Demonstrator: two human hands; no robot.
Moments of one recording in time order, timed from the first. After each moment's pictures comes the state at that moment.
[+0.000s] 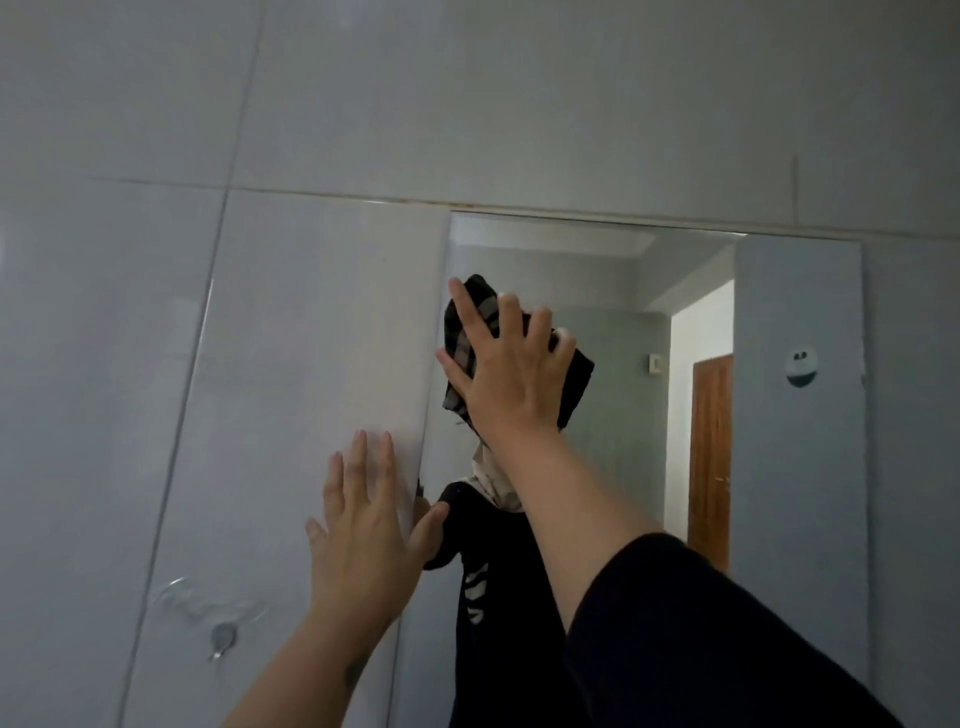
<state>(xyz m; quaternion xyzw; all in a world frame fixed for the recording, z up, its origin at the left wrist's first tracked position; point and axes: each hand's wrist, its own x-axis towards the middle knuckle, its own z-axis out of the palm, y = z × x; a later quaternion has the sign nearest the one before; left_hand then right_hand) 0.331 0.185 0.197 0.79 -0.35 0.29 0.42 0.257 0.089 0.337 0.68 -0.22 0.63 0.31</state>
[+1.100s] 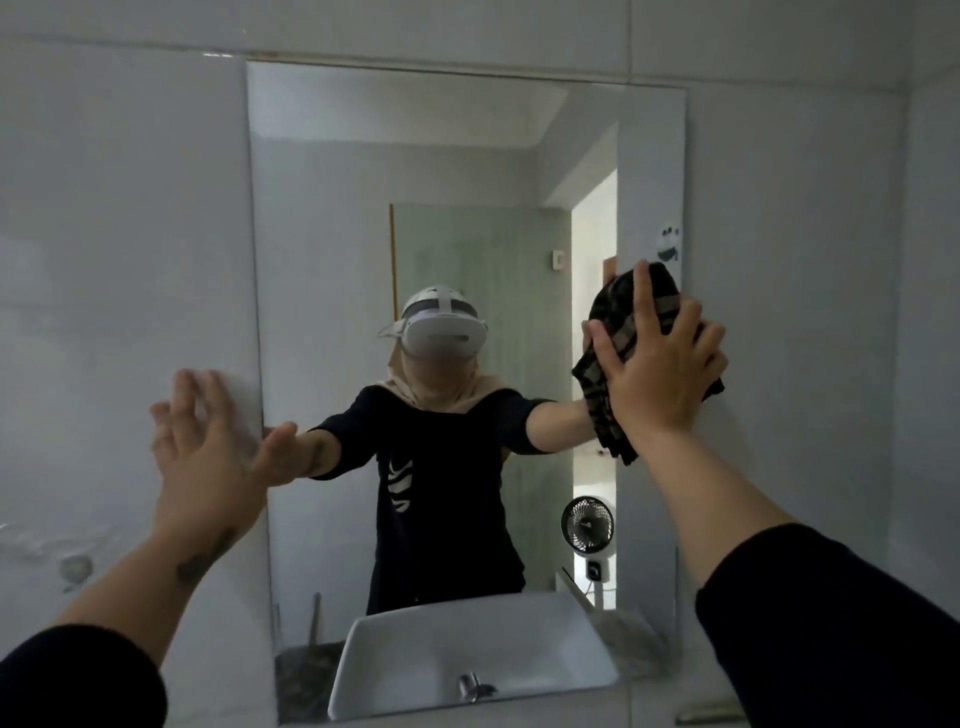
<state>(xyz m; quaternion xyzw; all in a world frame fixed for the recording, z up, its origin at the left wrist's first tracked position) 0.336 0.176 0.175 0.79 -0.33 0.24 0.46 0.057 -0.056 0.235 0.60 -0.44 0.64 0.19</state>
